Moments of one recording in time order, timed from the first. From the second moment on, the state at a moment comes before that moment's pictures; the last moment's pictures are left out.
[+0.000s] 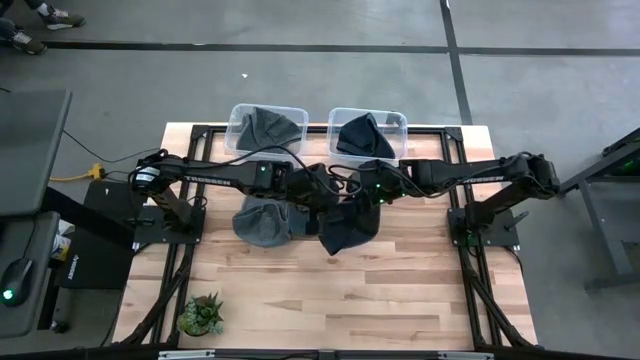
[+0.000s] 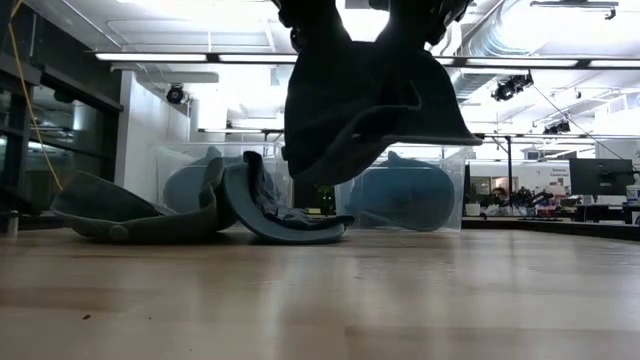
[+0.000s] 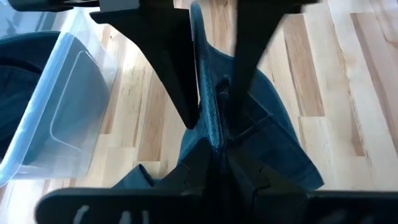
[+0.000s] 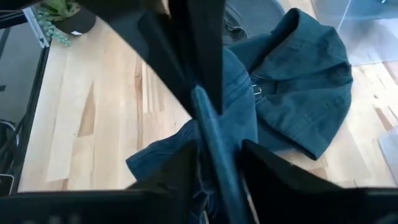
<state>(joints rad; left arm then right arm) -0.03 1.68 1.56 -0.63 -0.10 0.02 -0.03 1.44 1.18 -0.48 -0.07 0.23</state>
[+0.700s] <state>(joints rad) -0.03 1.68 1.56 -0.63 -0.04 0.00 -0.02 1.44 1.18 -0.49 -0.02 0.35</state>
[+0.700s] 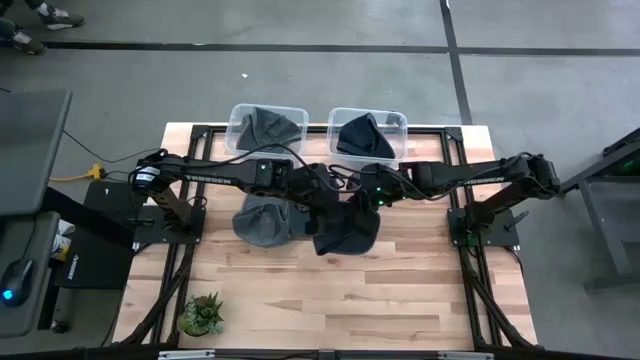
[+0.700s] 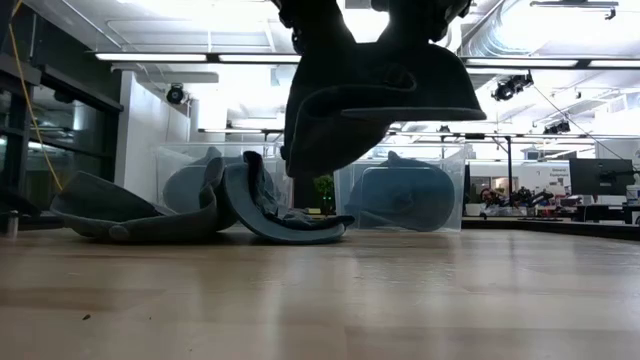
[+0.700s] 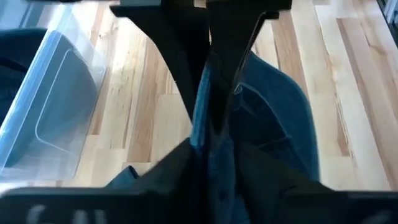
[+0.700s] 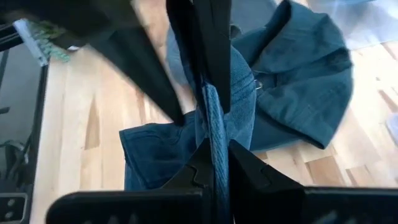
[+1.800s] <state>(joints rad) -0.03 1.61 1.49 -0.74 -0.31 -0.08 0.24 1.11 1.18 -0.98 0.68 0.74</state>
